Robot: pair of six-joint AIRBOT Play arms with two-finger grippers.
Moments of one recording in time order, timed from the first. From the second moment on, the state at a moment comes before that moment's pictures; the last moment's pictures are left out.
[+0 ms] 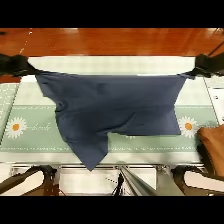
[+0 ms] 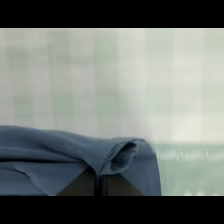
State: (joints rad) left arm 0.17 -1.25 1.46 1.05 -1.41 -1.30; right arm -0.21 -1.44 1.59 -1.25 1.40 1.53
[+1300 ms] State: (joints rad) left arm 0.26 -1.52 1.50 1.09 -1.57 -1.37; right arm -0.40 -1.53 1.67 -1.36 1.36 1.41
